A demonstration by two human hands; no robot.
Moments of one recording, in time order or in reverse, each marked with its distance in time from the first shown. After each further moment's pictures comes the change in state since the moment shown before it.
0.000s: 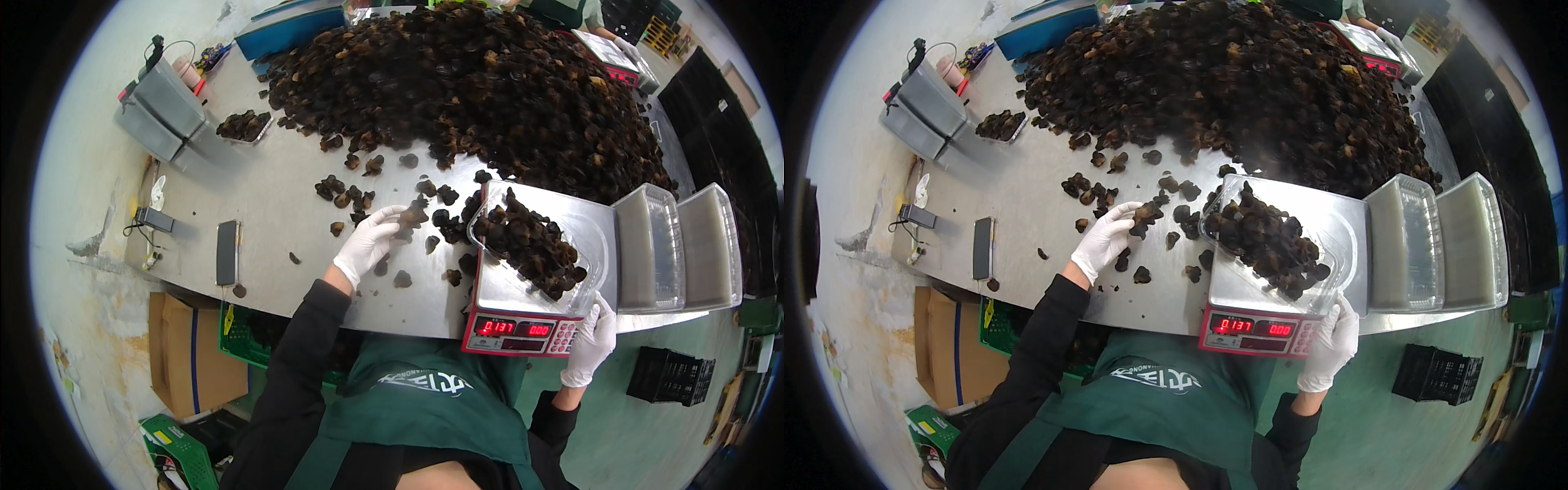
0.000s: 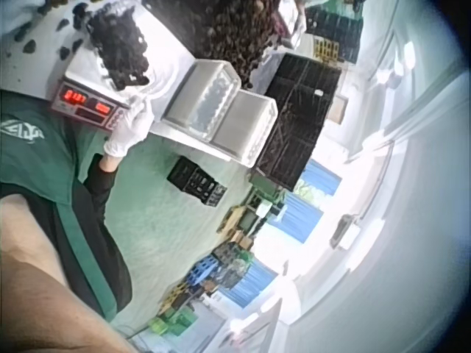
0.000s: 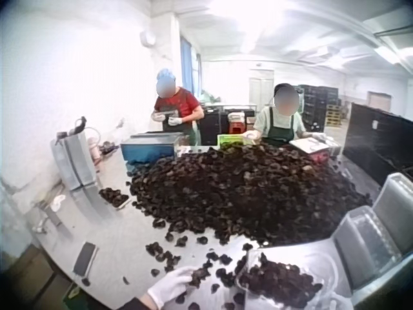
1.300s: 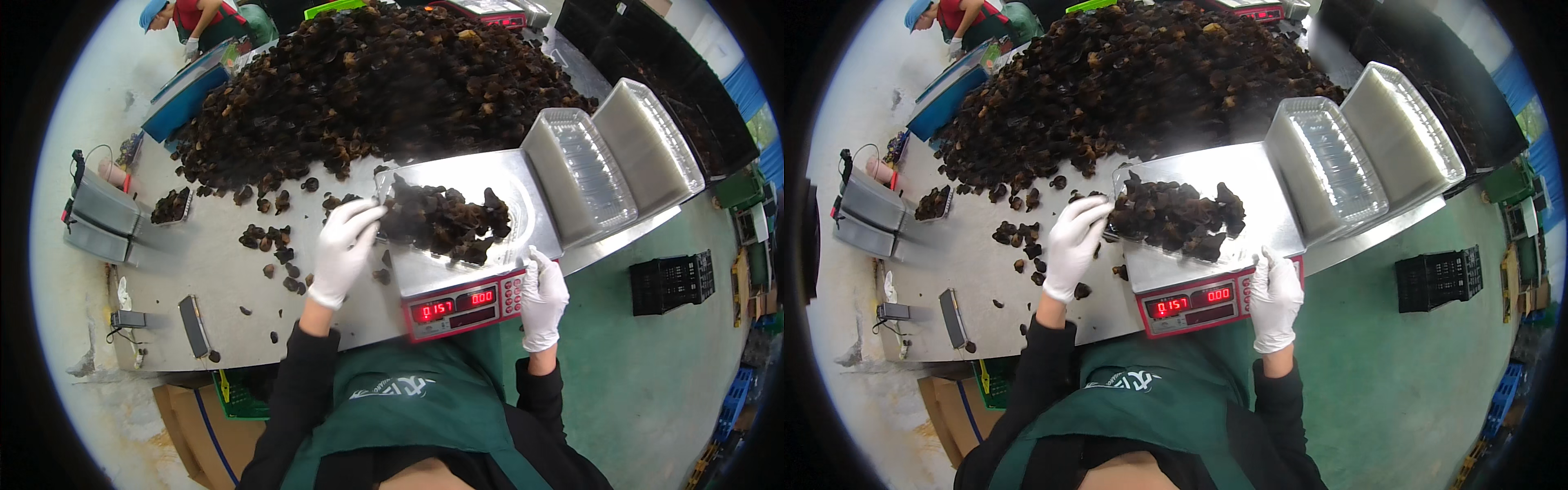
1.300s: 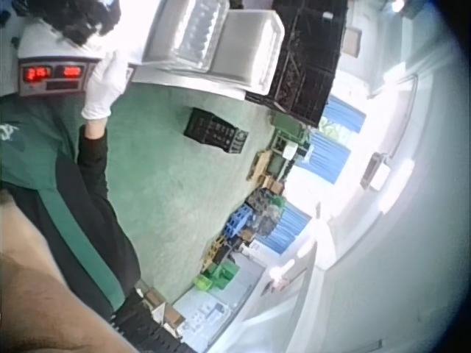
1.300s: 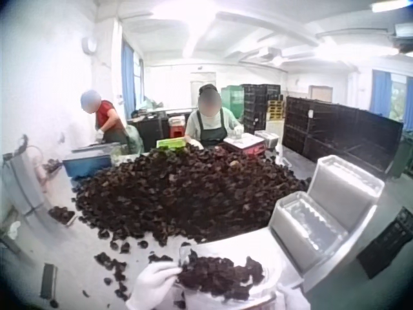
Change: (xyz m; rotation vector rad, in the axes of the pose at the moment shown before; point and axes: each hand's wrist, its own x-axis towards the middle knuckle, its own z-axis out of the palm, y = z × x) left_hand 0.010 -0.001 0.154 1.282 -0.059 0.860; right_hand -0.006 0.008 -0.015 -0.010 0.044 0.057
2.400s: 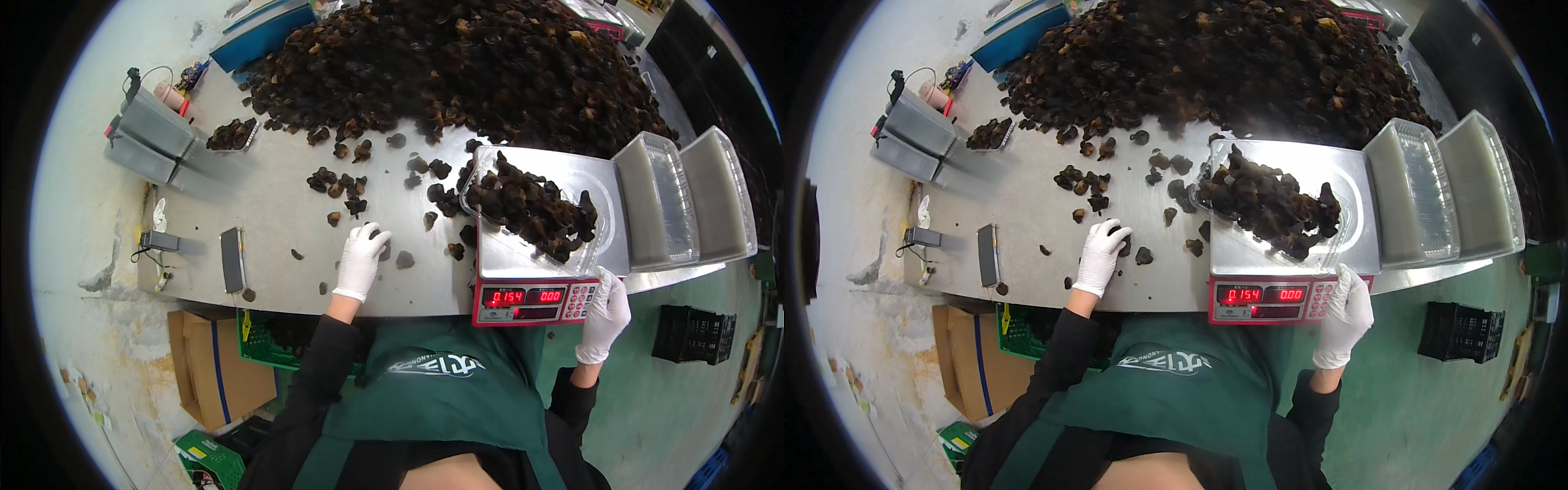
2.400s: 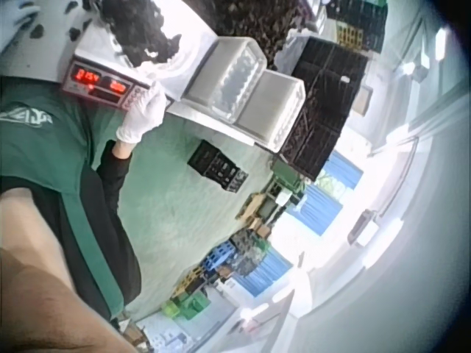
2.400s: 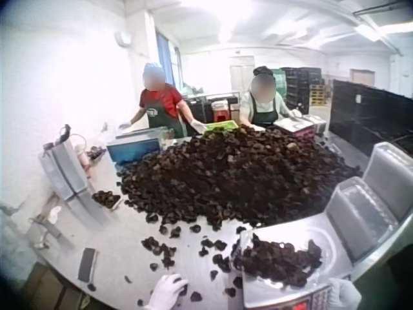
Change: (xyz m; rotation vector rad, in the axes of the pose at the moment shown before) left_hand -0.153 -0.106 -0.054 0.514 -0.218 -0.308; right_hand -0.011 -0.004 0.002 0.069 -0.054 0.056
